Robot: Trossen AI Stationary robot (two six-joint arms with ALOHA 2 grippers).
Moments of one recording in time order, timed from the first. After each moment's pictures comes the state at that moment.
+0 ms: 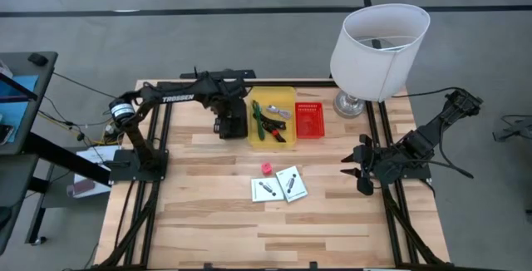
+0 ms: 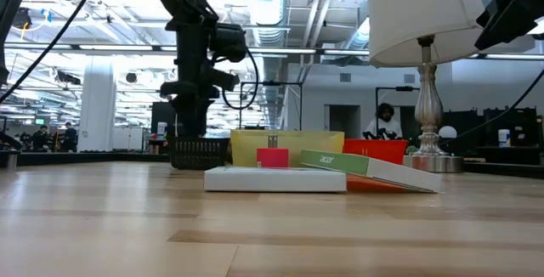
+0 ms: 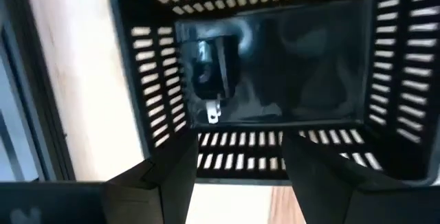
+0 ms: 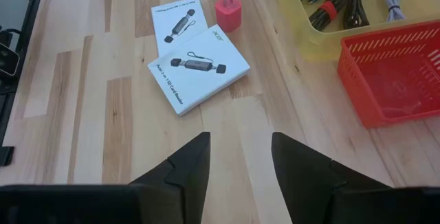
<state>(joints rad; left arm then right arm) 0.51 1.74 1.24 -0.88 -0.12 0.55 0.67 0.76 0.69 -0.86 0.50 0.66</state>
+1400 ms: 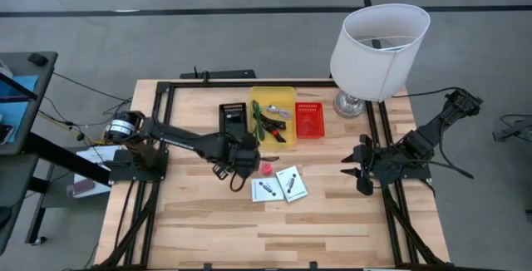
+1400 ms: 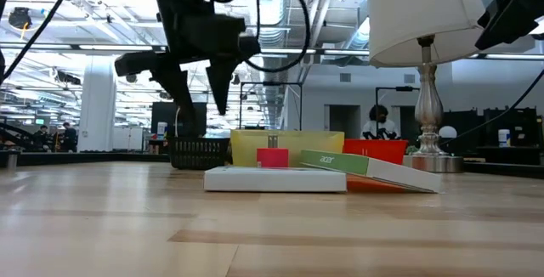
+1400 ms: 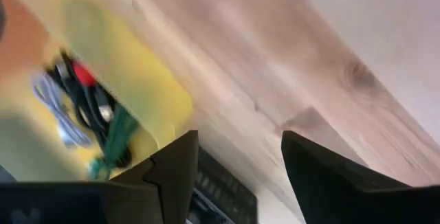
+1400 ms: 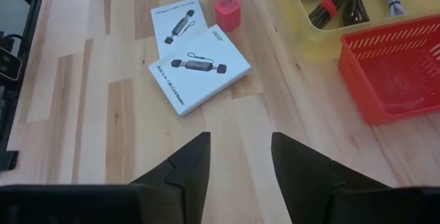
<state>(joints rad) -0.13 1.74 1.24 -0.84 -0.36 0.74 0.67 0.76 0.69 -0.86 0.50 0.68</state>
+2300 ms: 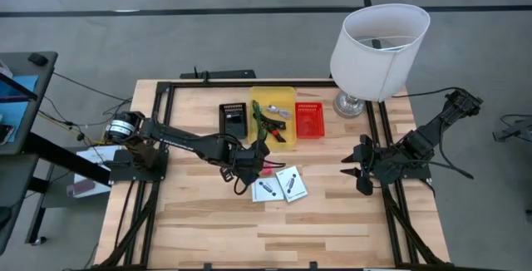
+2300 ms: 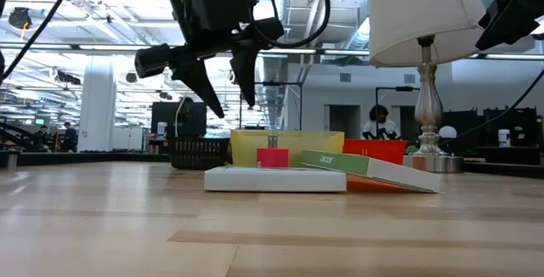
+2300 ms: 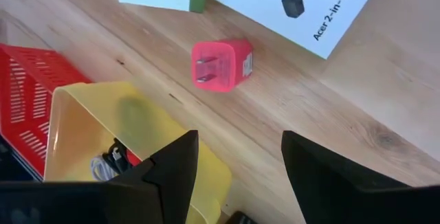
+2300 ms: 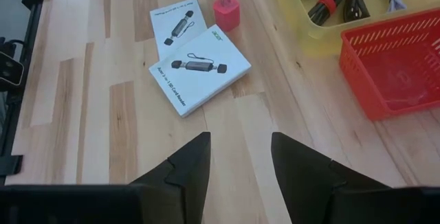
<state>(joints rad) -0.14 1.74 1.24 -0.65 -0.26 0.96 0.67 0.76 0.69 -0.86 0.49 0.71</state>
